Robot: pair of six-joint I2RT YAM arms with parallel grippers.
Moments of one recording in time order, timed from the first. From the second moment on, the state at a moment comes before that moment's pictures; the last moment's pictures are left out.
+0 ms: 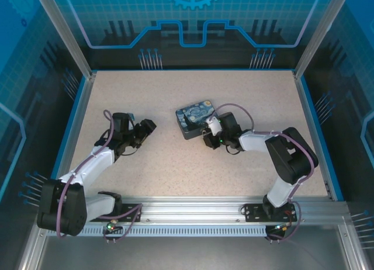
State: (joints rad) left arm -0.13 1.18 0.60 -0.16 0.34 -0.97; right arm 0.47 1.72 0.77 0.07 -0.30 -0.02
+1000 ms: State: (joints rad) left arm -0.13 1.18 0.60 -0.15 0.35 -0.97; right arm 0.31 1.83 0.77 0.20 -0.75 0.20
